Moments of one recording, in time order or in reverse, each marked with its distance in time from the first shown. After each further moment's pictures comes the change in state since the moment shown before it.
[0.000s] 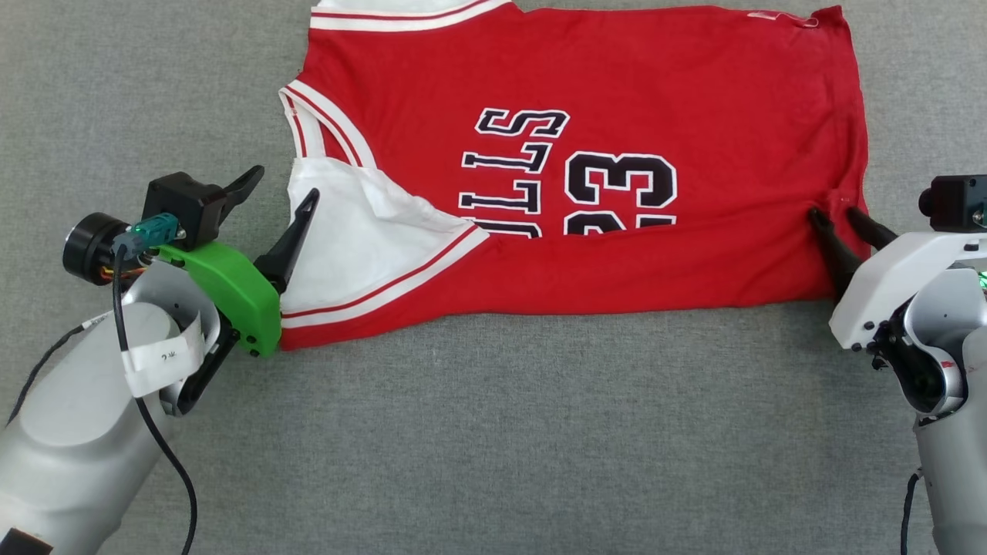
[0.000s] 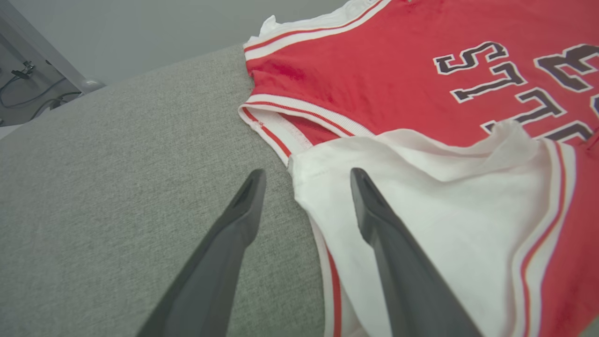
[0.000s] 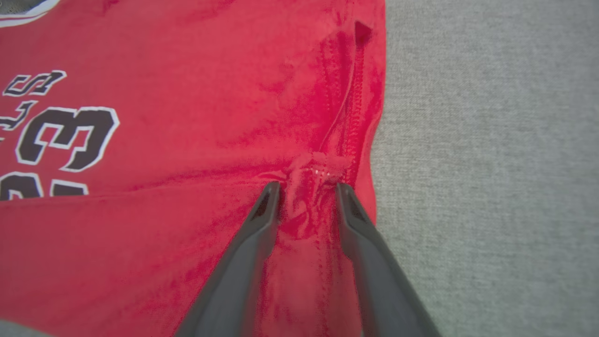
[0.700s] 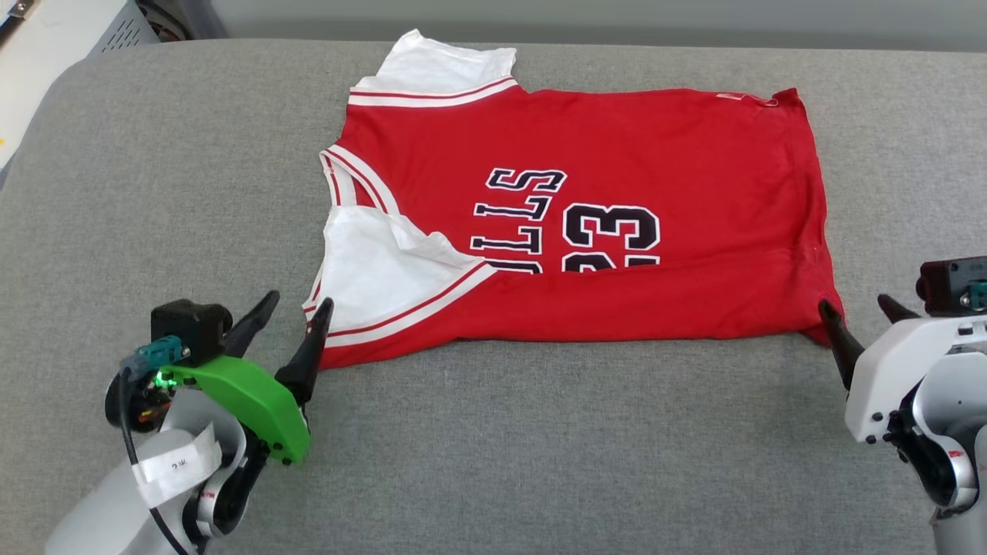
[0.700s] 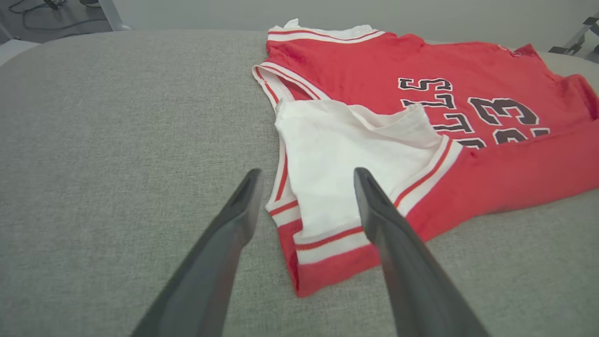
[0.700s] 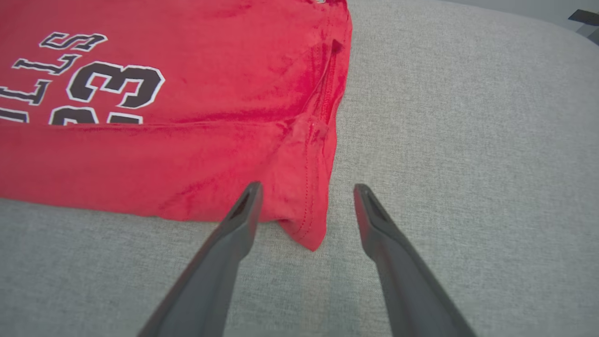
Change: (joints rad) left arm 0.307 -0.026 0.083 -0.166 -0.168 0.146 -0.029; right arm 0.239 0.012 -0.048 -0.257 -0.153 0.000 0.146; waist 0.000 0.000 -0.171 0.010
